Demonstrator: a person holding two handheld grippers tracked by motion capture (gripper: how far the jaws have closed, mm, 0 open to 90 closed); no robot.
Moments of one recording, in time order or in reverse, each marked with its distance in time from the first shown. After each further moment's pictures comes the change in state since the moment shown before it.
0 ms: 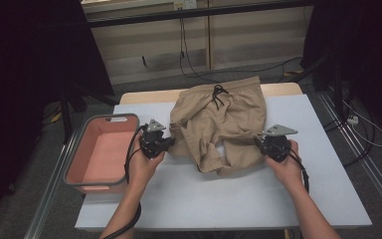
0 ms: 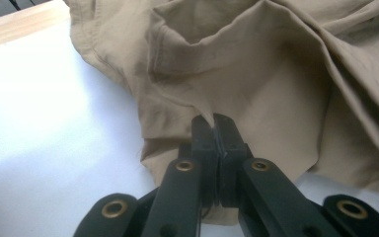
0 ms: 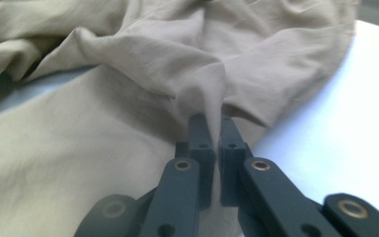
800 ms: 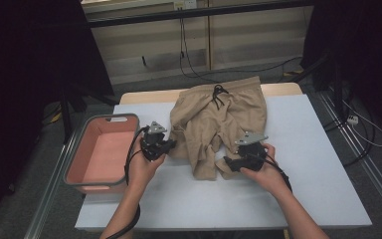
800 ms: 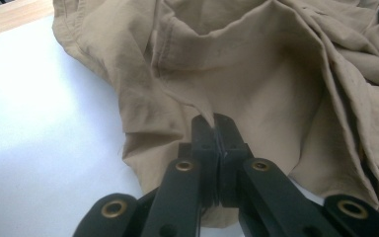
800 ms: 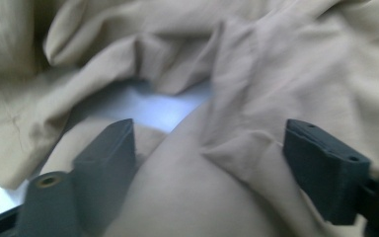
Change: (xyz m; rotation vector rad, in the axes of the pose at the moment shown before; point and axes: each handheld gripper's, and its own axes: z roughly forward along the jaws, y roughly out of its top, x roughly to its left) left arm -0.005 -0.004 0.002 0.019 -0.018 0.020; right arm 0.067 0.012 0.017 0.054 0.170 -0.133
